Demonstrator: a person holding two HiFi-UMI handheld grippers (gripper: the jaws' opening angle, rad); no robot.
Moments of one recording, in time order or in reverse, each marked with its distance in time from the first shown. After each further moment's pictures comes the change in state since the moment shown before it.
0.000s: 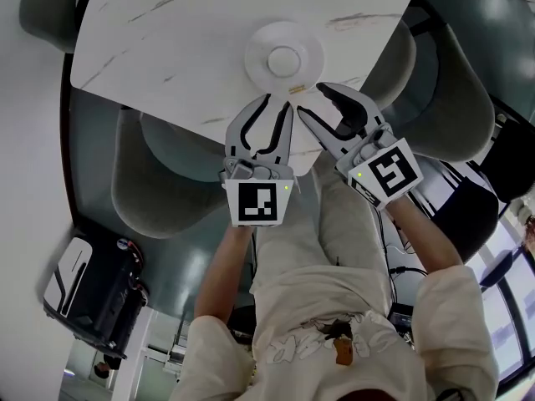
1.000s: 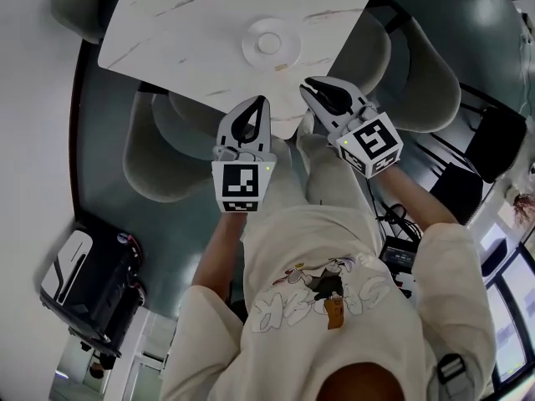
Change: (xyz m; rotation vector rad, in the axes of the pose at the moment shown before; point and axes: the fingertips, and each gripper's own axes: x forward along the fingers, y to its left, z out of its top) left arm -0.091 -0.025 0.066 -0.137 0.080 0.031; right arm -0.070 0.038 0.049 -0.038 0.033 -0.004
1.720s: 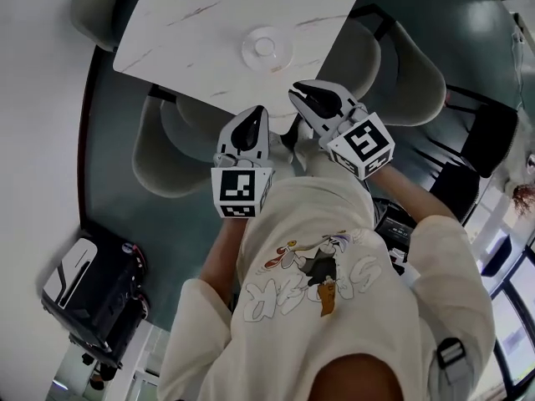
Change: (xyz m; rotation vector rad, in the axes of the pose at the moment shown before) left arm -0.064 -0.030 0.026 -0.037 -0.014 -0.004; right arm -0.040 0.055 0.056 -0.048 -0.066 0.031
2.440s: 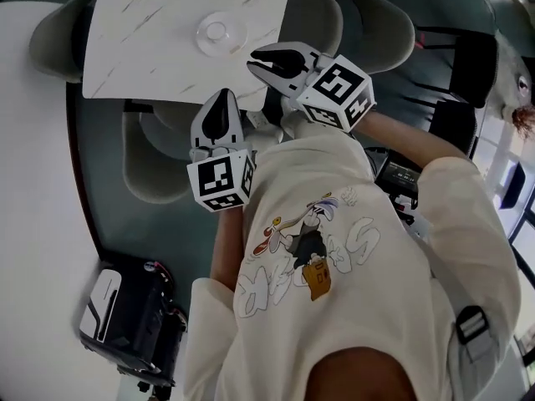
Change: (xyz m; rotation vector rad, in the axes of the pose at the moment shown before) left arm -0.008 -0.007 0.011 -0.035 -0.050 -0.001; right arm -0.005 0.000 0.012 0.069 0.041 0.007
